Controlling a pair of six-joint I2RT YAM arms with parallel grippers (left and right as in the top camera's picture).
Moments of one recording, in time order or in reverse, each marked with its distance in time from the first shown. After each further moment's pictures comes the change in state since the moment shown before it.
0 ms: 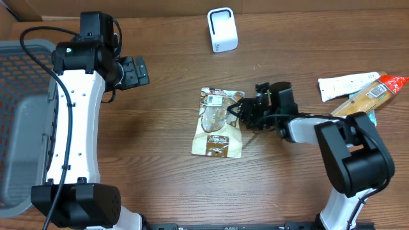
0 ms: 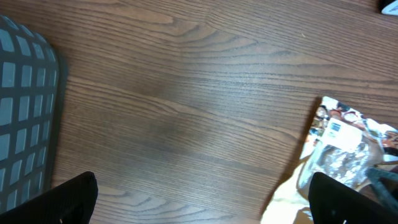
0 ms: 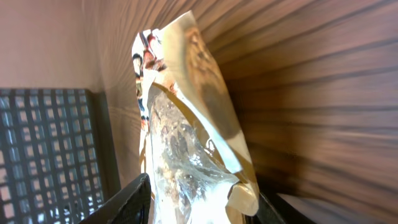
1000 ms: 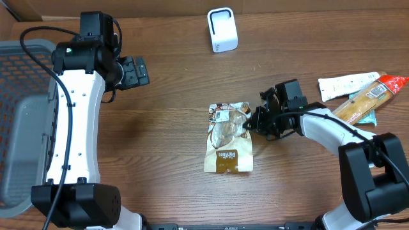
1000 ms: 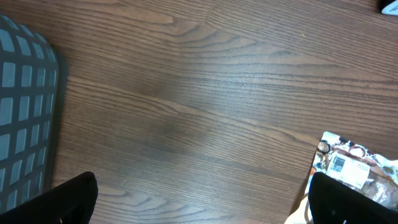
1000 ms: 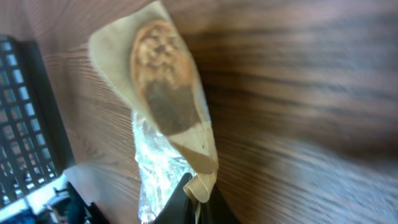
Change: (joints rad) left arm 0.000 0.000 0.000 0.000 0.000 0.000; right arm -0.039 -0.208 0.107 -0.695 0.042 -0.353
